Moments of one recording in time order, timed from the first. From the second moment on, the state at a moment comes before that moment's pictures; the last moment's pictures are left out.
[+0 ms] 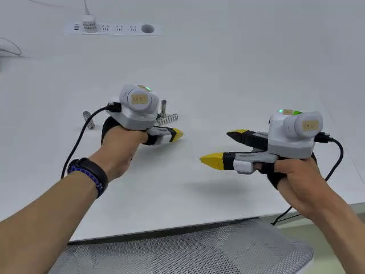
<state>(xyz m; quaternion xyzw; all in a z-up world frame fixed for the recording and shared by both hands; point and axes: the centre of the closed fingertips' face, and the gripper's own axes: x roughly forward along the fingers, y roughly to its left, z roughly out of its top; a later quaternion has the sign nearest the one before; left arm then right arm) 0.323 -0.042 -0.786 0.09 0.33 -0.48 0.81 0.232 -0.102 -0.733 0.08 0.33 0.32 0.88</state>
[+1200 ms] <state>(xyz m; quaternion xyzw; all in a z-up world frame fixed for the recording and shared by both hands) 0.306 -0.012 -0.787 0.13 0.31 -0.46 0.82 0.235 -0.083 -0.736 0.09 0.33 0.34 0.88</state>
